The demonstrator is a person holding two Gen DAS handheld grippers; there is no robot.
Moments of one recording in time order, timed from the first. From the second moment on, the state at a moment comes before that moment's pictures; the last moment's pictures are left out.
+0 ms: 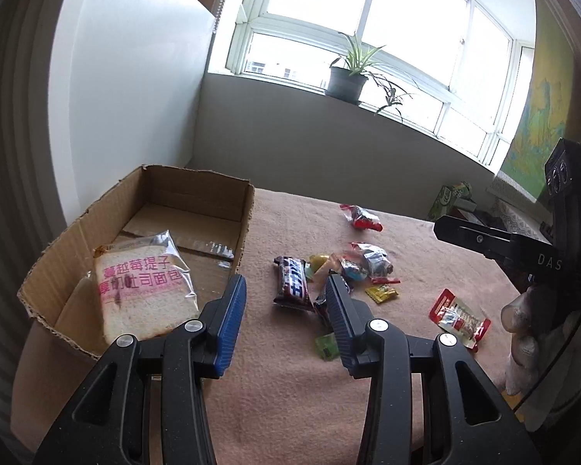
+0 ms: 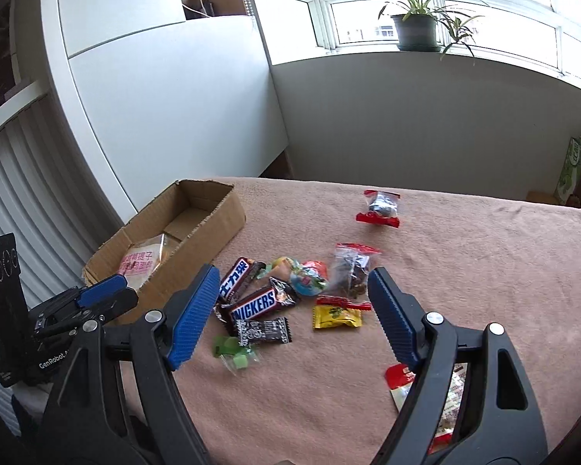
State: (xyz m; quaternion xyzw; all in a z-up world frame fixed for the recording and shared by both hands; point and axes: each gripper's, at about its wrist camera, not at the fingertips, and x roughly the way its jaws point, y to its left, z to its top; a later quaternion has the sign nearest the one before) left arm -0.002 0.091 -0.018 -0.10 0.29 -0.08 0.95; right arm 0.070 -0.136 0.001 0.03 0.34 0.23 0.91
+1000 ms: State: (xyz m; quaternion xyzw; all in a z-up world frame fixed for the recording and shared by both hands) left arm 0.023 -0.014 -0.074 0.08 0.38 -0.17 0.91; right arm 0.056 -0.232 -0.078 -0.06 0.44 0.16 0.88
